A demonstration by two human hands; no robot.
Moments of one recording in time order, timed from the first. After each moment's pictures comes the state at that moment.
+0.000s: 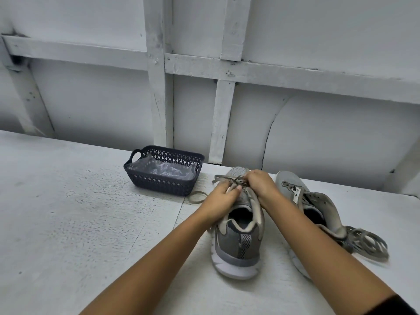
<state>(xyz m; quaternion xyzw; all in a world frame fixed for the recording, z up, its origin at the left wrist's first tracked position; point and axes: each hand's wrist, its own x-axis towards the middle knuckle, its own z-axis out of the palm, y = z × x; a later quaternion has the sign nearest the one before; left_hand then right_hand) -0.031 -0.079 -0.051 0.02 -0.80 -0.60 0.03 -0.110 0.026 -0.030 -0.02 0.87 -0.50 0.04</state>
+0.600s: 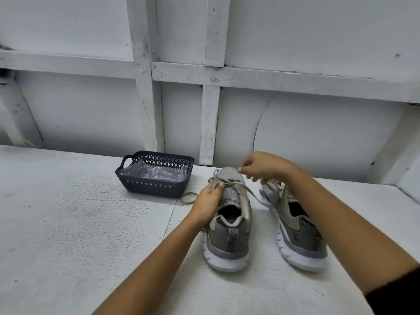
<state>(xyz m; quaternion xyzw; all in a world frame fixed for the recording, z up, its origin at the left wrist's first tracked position) -0.025 -0.076 -0.056 0.03 -0.77 -0.63 0.09 -0.086 0.063 0.055 -0.21 0.95 -0.18 0.12</state>
